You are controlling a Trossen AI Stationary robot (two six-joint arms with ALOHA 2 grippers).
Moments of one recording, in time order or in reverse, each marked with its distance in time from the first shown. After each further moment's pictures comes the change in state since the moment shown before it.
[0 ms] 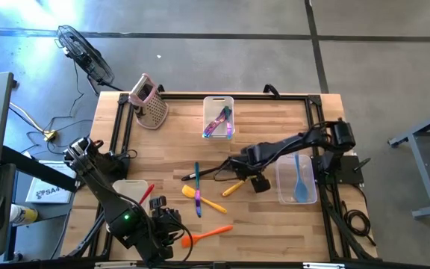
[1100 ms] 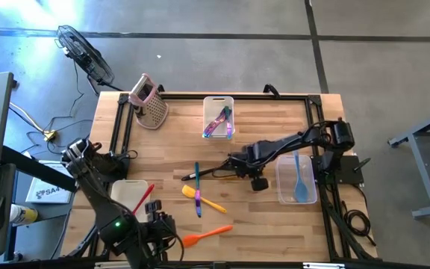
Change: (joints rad) left arm -0.072 0.000 0.000 0.002 -0.103 -0.042; right arm 0.002 0.002 0.003 -0.032 0.011 0.066
